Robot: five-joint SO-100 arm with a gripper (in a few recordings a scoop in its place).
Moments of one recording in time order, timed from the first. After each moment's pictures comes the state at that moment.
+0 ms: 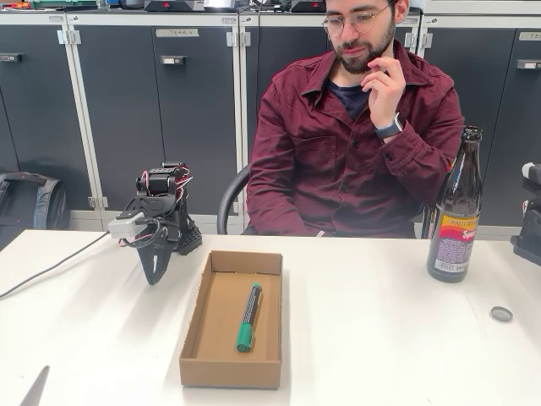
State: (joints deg) arm -2.5 190.0 180.4 64.6 -70.4
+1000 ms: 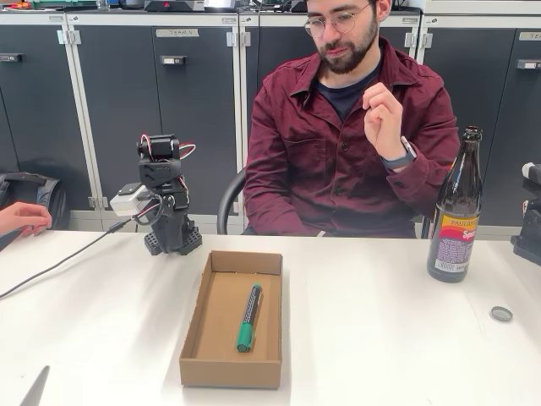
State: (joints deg) arm -15.5 148.5 129.7 82.3 -51.9
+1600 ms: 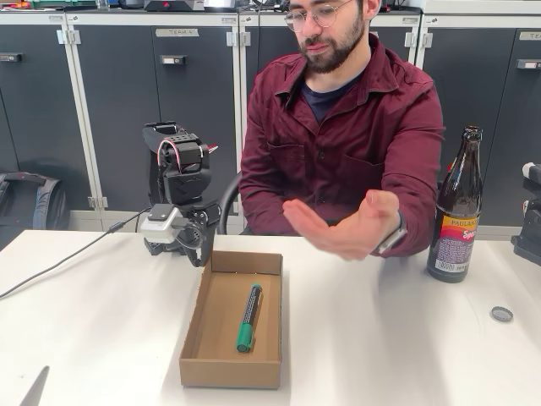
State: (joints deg) arm -31.3 103.6 100.5 79.2 -44.3
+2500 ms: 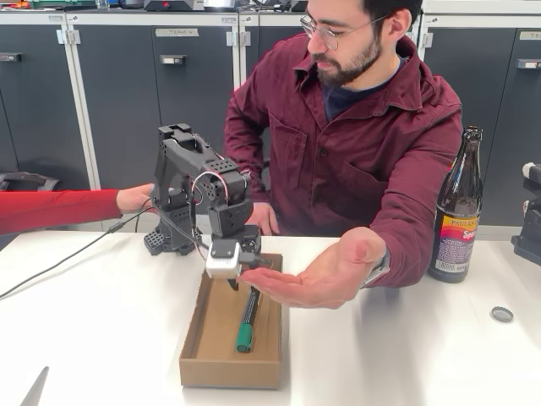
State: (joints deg) arm -38.1 84.2 94.6 69.9 -47.0
